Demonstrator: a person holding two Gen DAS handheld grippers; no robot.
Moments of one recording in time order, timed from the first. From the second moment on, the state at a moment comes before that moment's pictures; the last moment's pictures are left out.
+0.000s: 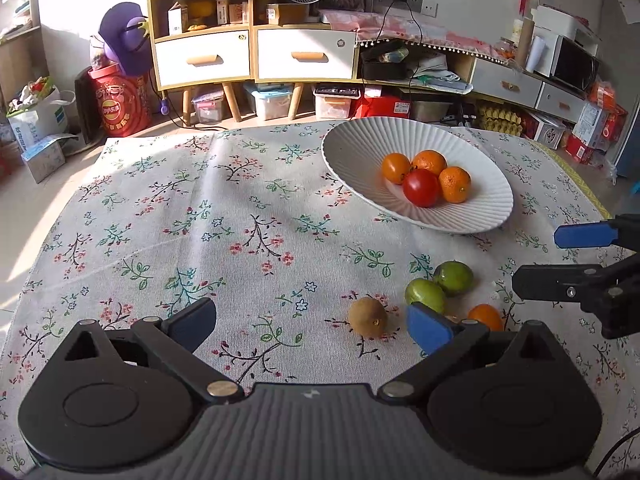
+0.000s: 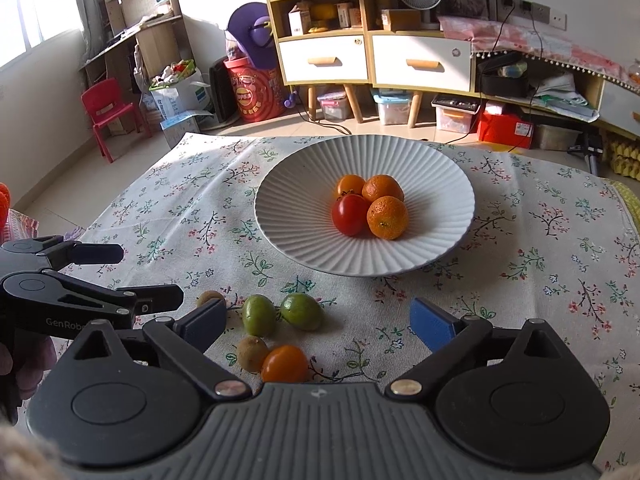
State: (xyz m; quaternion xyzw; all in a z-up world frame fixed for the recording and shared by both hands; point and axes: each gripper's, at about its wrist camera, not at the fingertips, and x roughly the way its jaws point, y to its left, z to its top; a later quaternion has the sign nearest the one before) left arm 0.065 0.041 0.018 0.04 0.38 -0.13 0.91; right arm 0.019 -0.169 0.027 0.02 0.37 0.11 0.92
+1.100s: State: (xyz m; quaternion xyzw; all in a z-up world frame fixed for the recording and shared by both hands) left arm 0.023 0.064 -0.011 0.02 0.42 -0.20 0.88; right arm 0.000 -0.148 -0.009 -0.03 0.37 0.17 0.91
